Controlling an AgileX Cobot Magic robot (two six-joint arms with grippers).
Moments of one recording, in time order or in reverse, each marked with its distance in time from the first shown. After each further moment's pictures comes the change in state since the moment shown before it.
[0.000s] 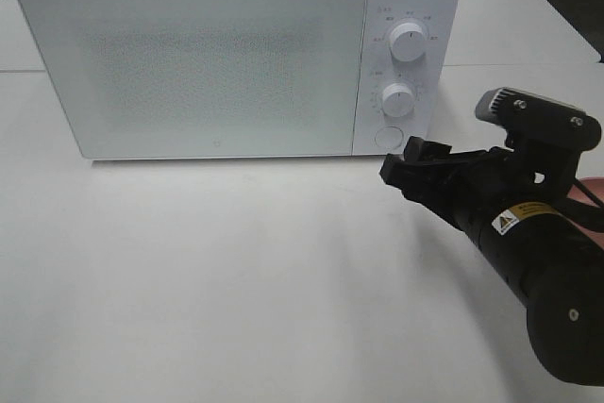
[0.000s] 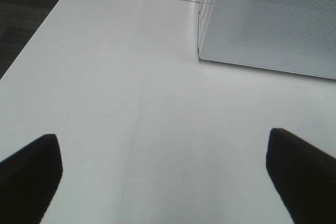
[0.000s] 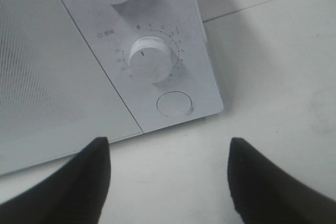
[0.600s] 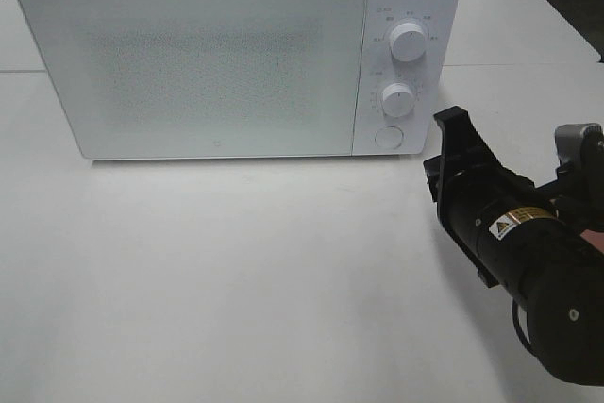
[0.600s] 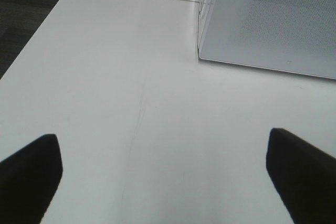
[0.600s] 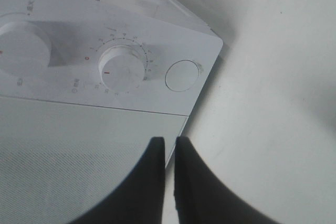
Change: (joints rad) left arm 0.000 0.000 0.000 0.000 0.000 0.000; right arm 0.000 0.000 0.000 0.001 0.057 0.908
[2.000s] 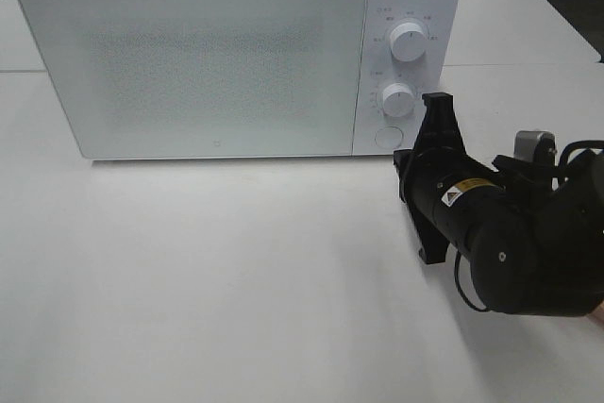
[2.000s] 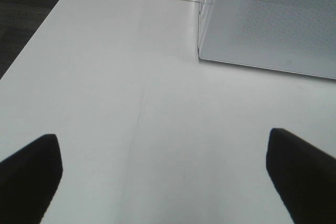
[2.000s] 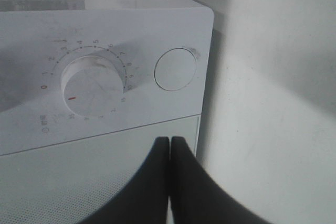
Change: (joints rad) left arm 0.000 0.000 0.000 0.000 0.000 0.000; right arm -0.130 0.164 -0.172 -0.161 0.077 0.299
